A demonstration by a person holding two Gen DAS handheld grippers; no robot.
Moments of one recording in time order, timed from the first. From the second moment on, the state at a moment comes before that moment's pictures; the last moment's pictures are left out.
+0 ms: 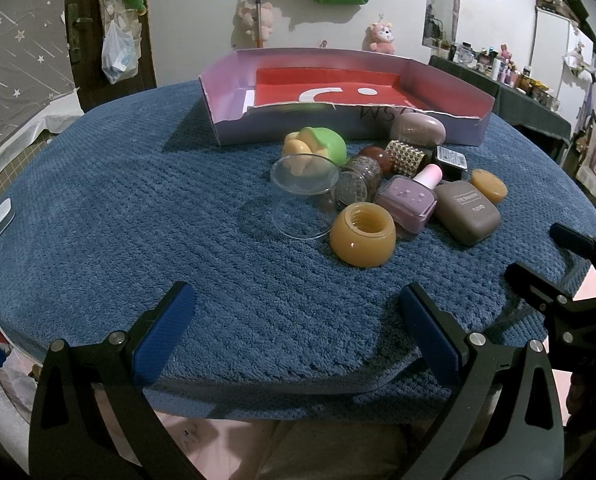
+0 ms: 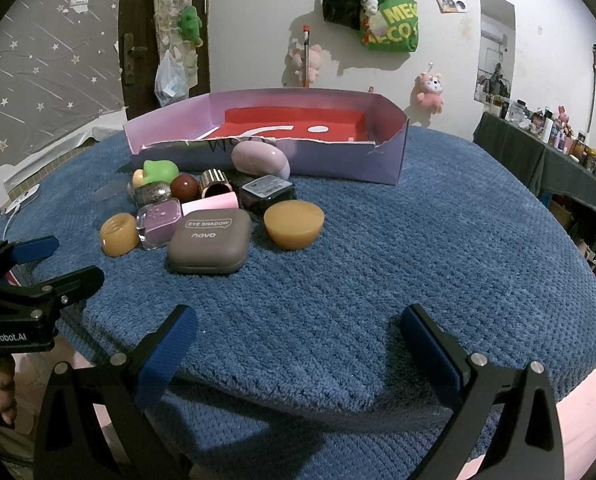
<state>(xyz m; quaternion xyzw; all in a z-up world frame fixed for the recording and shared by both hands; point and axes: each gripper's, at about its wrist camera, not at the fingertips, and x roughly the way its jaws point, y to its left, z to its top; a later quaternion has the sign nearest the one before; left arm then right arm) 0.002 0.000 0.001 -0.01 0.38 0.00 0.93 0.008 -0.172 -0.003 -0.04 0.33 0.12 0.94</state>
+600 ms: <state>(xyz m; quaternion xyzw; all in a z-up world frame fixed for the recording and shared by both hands) 0.000 -0.002 0.002 -0.01 0.38 0.00 0.93 0.006 -0.176 -0.002 -0.04 0.34 0.13 0.93</state>
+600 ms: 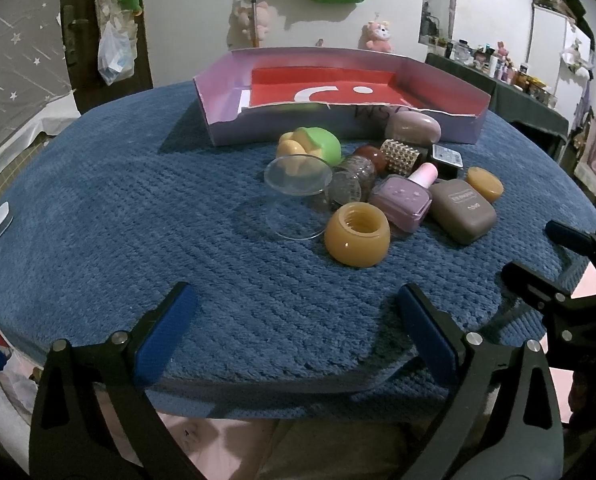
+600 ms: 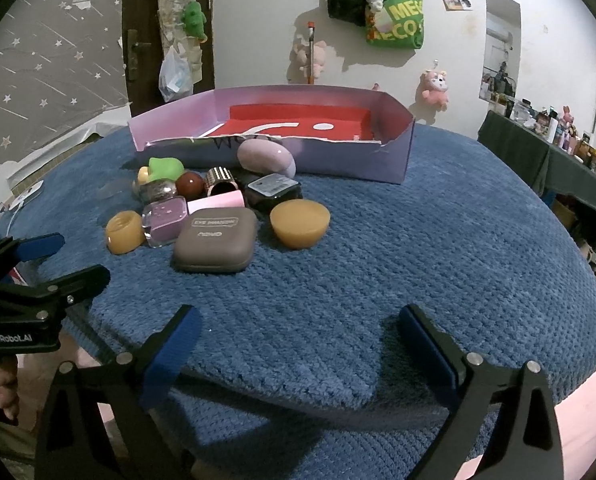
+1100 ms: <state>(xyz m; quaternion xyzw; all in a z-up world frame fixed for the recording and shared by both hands) 0.007 0.005 0.007 -0.01 0.38 -0.01 0.92 0.008 -0.168 0.002 -0.04 0.34 0.15 0.93</state>
